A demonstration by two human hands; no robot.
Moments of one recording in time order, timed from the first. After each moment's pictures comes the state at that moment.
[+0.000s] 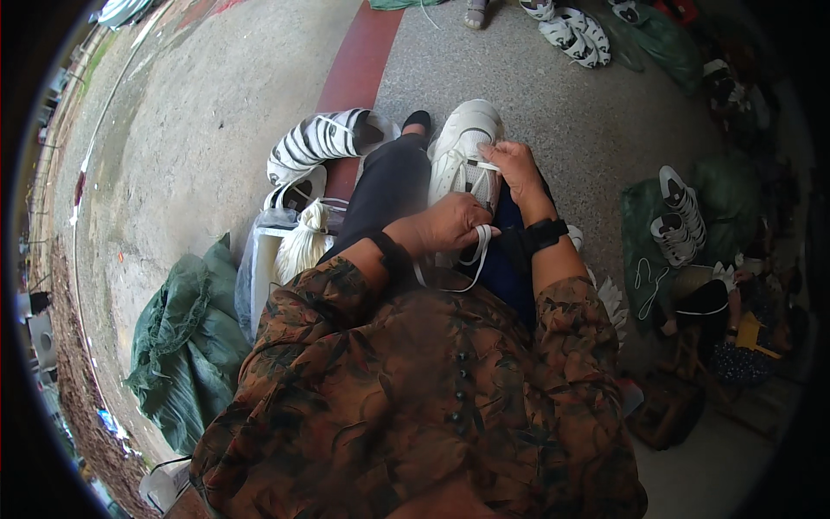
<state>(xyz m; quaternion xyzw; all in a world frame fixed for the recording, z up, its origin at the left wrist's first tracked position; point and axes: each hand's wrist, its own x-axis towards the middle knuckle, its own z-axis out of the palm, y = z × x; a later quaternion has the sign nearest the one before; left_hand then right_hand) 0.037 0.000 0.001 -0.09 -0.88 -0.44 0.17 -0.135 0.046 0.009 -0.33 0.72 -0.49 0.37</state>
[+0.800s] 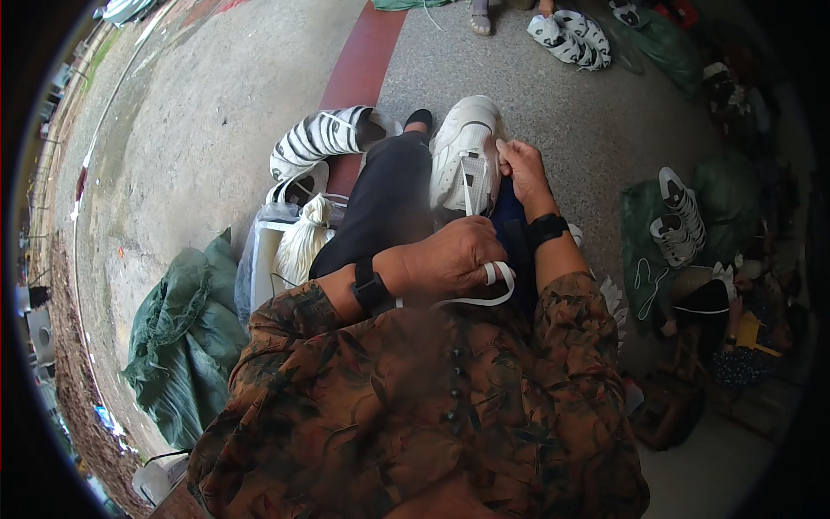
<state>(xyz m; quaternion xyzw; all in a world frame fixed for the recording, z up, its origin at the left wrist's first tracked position) 0.075 0.042 0.081 -0.15 -0.83 -0.49 0.20 -0.145 0.065 -0.011 -0.27 0.62 -0.60 0.43</state>
